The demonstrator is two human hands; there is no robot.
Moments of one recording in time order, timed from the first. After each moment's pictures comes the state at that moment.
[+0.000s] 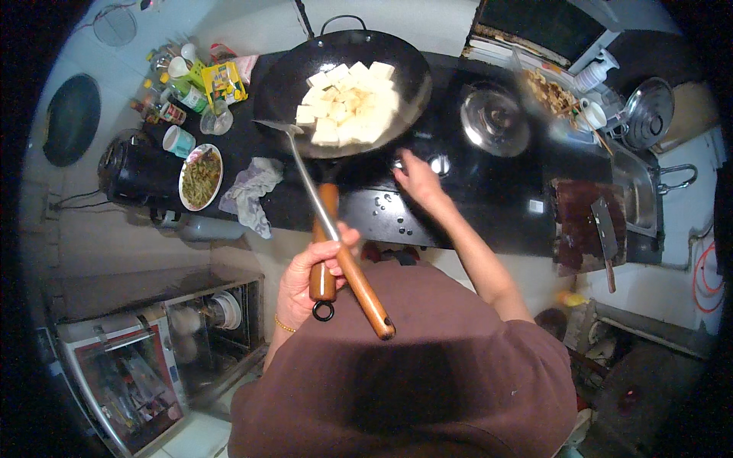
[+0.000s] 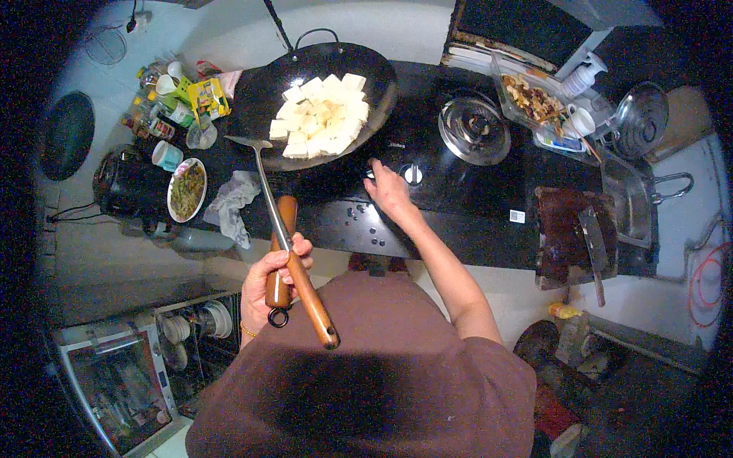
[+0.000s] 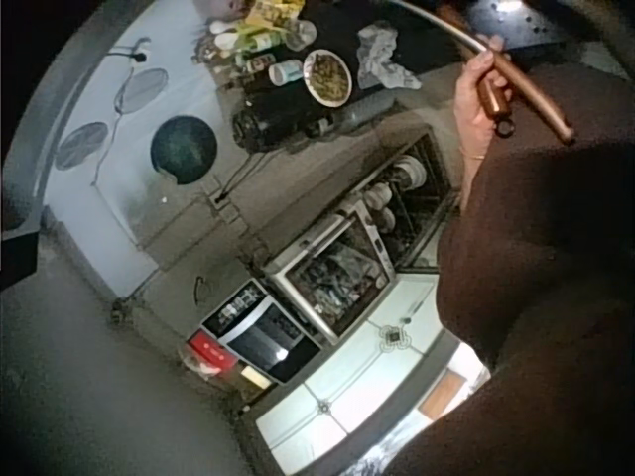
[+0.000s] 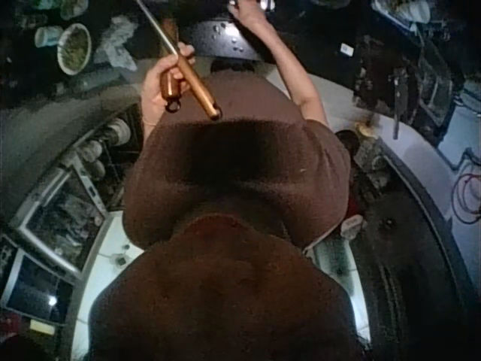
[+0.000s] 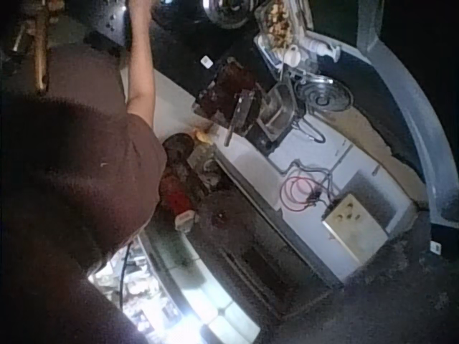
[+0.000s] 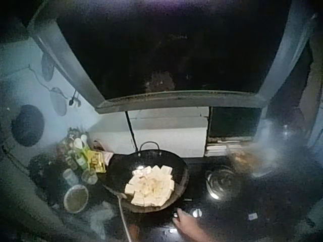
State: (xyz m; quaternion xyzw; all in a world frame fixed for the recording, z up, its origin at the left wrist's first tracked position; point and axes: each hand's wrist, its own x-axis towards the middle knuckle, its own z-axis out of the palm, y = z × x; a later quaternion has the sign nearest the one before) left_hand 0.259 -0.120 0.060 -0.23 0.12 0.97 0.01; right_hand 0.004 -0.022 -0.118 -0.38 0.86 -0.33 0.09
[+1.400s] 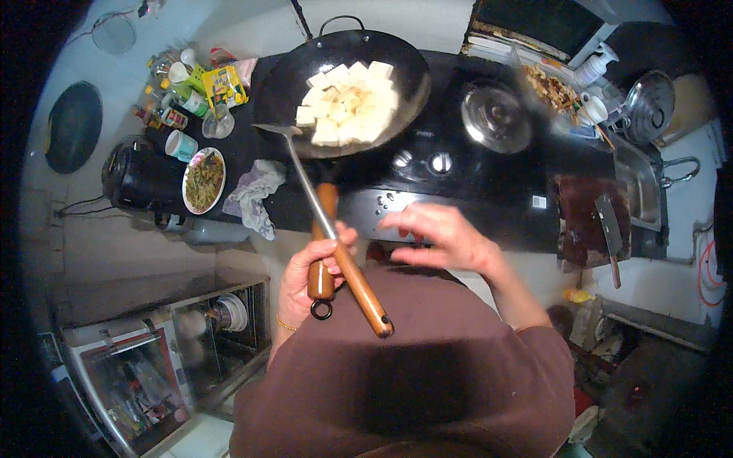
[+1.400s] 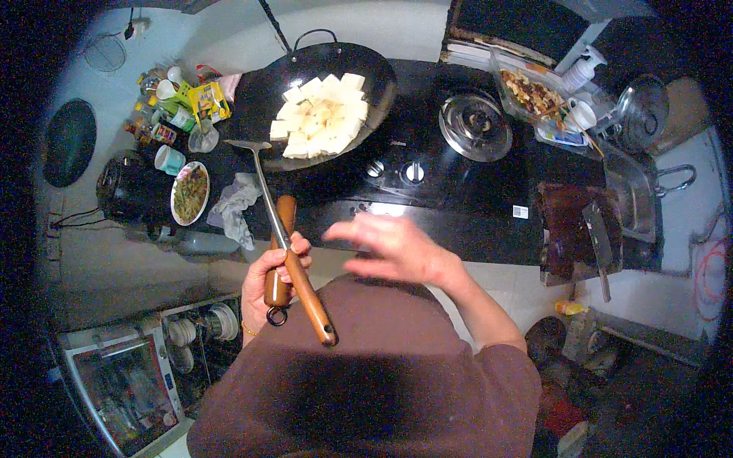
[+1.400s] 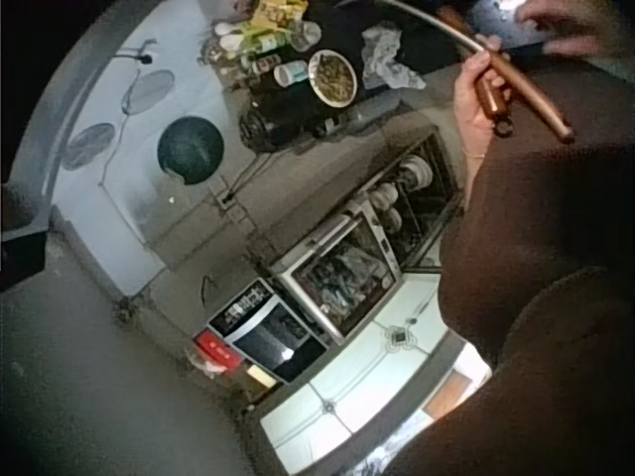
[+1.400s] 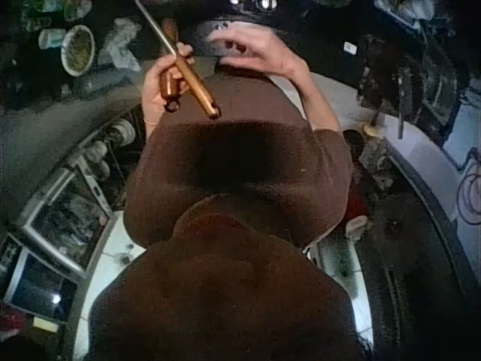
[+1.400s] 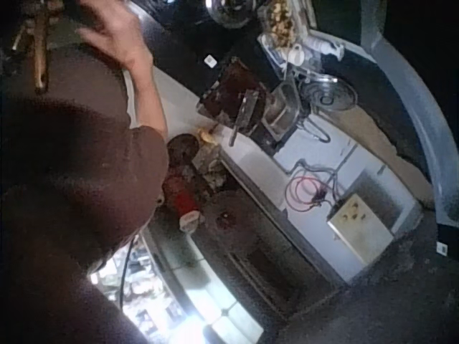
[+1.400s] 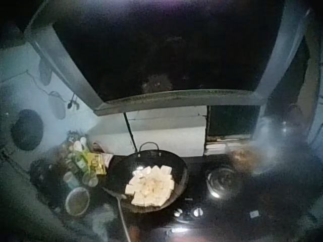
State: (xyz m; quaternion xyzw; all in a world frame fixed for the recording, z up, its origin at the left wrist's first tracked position) left_hand 0.262 -0.123 0.058 -0.22 0.08 0.97 0.00; right_hand 0.072 0.052 0.064 -0.63 0.61 -0.44 0.19
